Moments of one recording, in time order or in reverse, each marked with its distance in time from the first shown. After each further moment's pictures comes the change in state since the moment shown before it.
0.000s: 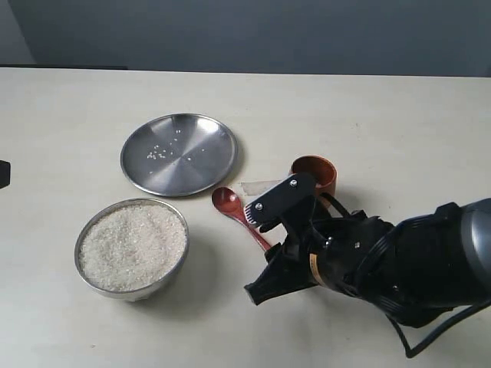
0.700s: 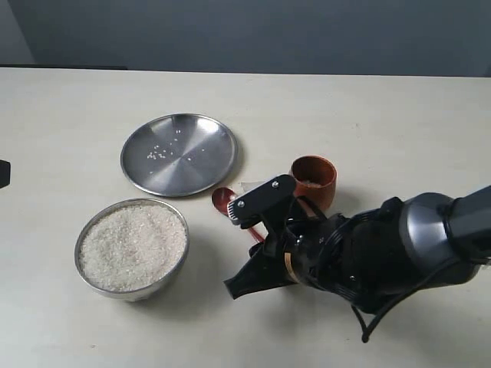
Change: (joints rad) left arm 0.000 0.000 0.000 0.000 0.000 0.000; right arm 0.000 0.130 -0.080 -0.007 -0.041 0.094
